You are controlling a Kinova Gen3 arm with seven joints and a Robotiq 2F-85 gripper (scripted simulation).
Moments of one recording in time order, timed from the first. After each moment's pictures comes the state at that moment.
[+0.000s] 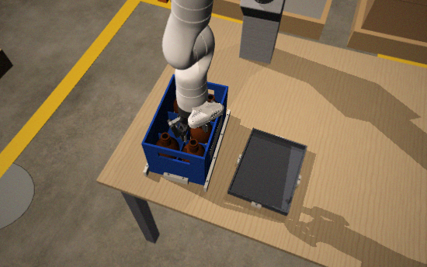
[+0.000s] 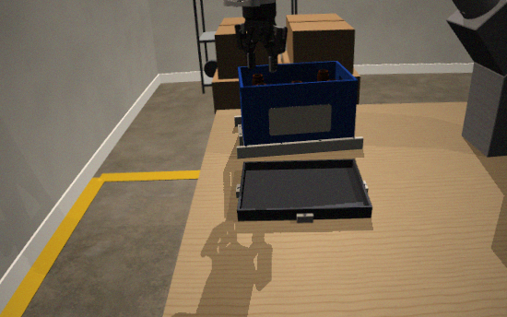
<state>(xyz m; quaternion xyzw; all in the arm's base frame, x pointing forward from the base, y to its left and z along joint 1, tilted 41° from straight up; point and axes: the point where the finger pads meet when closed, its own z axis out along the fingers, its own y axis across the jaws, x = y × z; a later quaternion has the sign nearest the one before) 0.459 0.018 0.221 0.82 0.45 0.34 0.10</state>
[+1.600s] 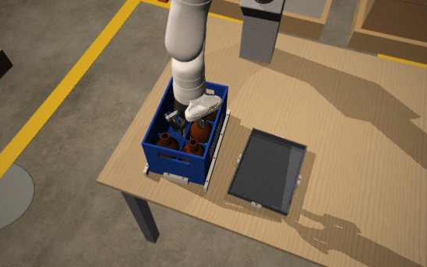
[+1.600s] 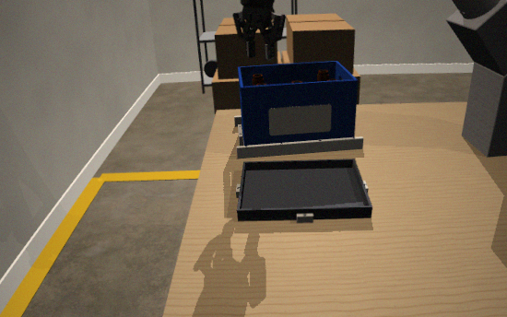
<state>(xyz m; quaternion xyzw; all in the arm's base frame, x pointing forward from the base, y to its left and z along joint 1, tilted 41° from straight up) 0.443 0.010 0.245 0.82 0.45 0.34 0.10</state>
